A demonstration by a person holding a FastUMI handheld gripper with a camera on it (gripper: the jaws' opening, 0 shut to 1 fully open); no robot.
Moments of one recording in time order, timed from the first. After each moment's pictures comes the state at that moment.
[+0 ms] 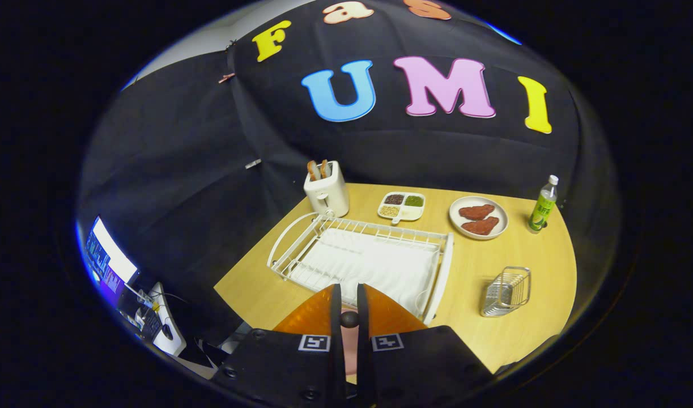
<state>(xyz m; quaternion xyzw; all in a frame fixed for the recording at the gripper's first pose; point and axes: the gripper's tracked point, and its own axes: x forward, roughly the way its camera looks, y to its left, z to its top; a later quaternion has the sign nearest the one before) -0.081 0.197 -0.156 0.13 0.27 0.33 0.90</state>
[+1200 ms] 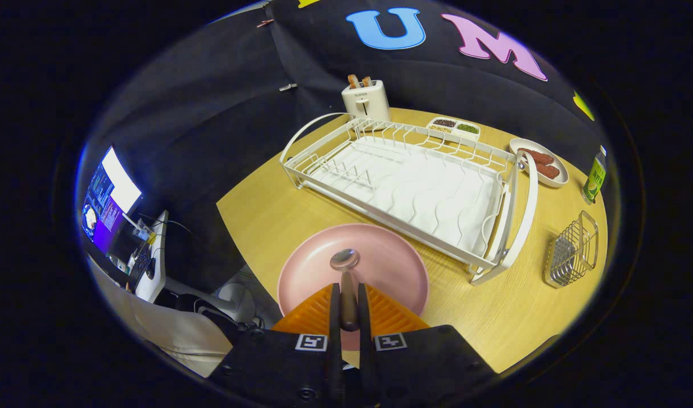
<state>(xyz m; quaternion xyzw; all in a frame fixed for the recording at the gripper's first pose) -0.146 0.243 -0.320 0.04 0.37 0.42 0.83</state>
